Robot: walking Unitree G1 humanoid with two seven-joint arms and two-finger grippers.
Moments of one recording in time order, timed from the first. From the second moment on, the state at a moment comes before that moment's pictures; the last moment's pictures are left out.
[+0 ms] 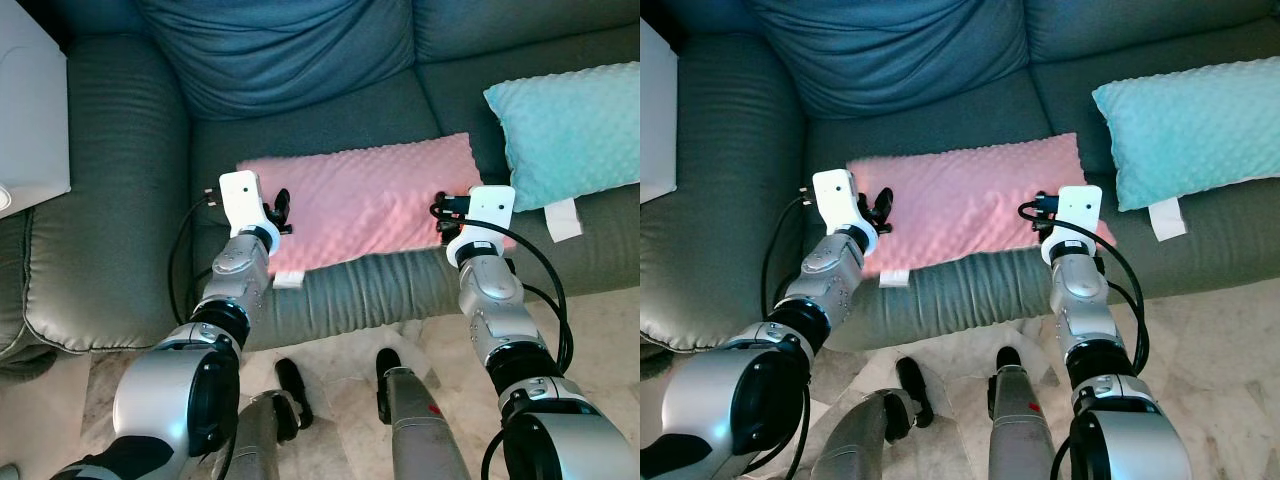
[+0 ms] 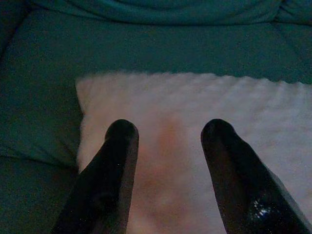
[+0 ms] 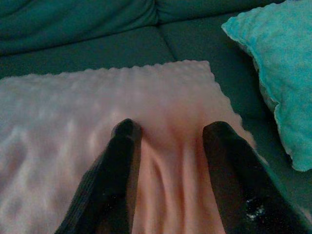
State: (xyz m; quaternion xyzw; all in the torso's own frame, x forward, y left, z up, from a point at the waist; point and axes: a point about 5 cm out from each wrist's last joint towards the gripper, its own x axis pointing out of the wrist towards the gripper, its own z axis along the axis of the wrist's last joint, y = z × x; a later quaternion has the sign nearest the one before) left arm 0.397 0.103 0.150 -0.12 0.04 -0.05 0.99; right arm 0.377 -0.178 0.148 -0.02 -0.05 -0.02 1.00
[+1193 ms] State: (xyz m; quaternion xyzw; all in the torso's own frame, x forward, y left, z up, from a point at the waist) left arm 0.313 0.214 0.042 -0.09 0.07 0.10 0.99; right arm 0.355 -0.134 0.094 -0.04 0.02 0.11 0.99
